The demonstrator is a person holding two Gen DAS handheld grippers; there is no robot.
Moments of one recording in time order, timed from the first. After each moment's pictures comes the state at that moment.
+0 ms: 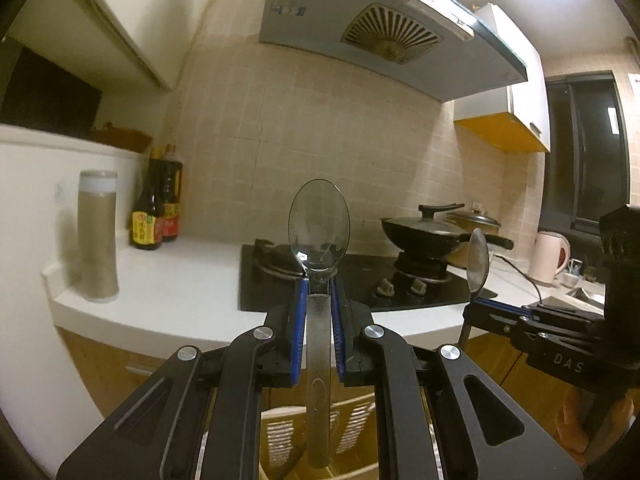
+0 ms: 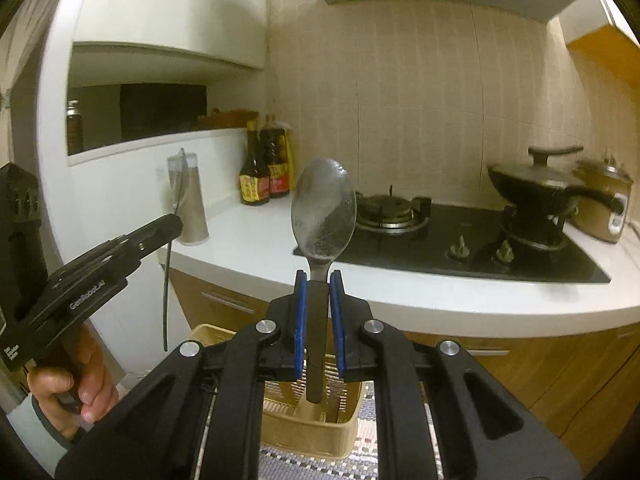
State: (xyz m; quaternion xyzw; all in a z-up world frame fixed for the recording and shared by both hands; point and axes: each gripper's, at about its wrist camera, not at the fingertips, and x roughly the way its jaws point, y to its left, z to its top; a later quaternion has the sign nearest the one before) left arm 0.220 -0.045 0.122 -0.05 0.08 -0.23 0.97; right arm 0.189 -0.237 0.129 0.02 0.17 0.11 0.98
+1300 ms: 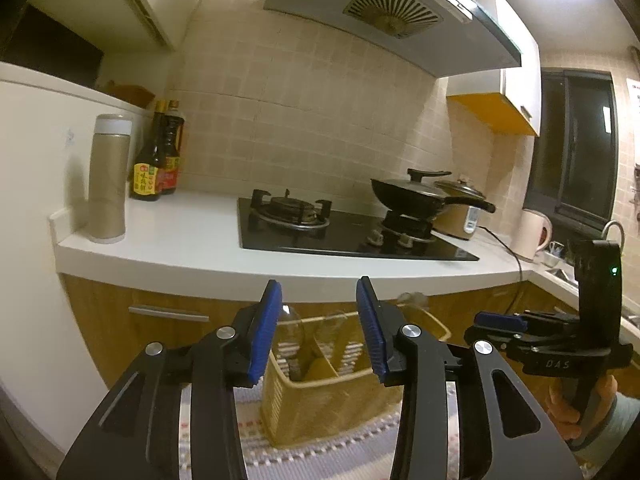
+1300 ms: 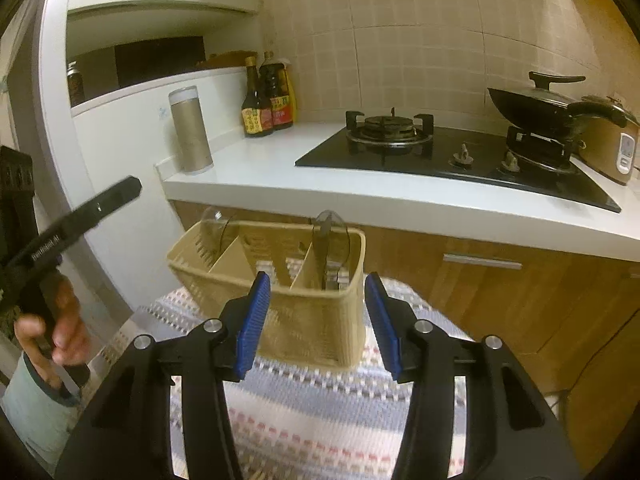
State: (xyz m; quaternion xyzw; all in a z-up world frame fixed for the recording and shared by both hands) left arm 0.177 0.001 0.093 -0.06 0.14 -0.26 0.95; right arm 0.146 -0.250 0.070 0.03 0.27 0.13 0.95
